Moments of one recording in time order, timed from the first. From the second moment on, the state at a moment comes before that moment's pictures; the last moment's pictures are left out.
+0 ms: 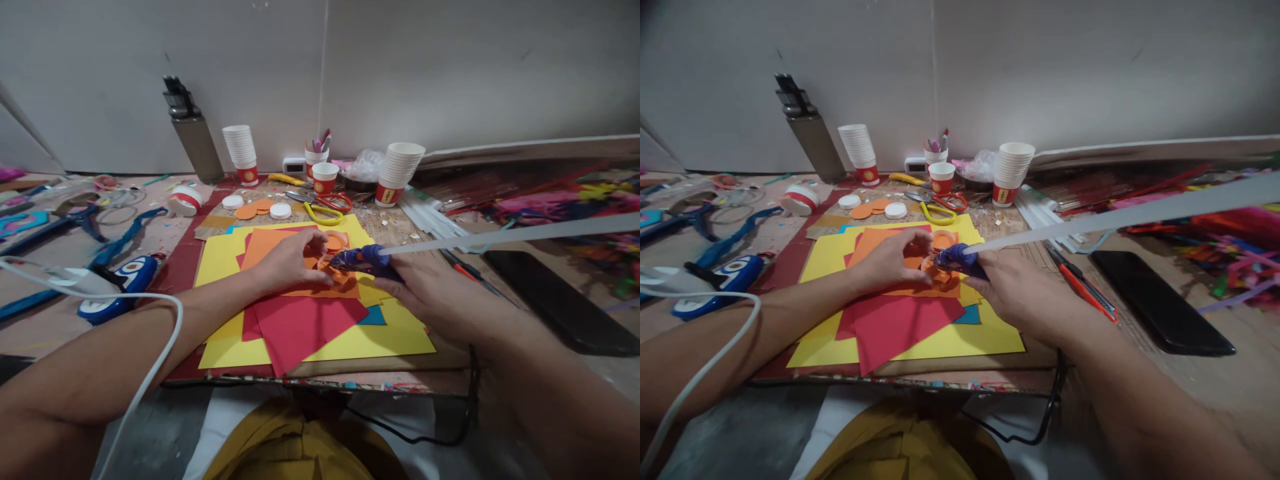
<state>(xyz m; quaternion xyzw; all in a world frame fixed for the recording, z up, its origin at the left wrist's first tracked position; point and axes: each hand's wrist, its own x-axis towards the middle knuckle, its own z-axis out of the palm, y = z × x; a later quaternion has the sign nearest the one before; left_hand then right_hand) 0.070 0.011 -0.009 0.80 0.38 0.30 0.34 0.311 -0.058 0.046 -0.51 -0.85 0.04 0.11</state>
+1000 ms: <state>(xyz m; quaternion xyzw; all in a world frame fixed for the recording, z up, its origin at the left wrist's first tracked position) 0.069 0.017 -0.012 0.87 0.35 0.28 0.21 0.310 -0.056 0.042 -0.50 -0.85 0.05 0.14</state>
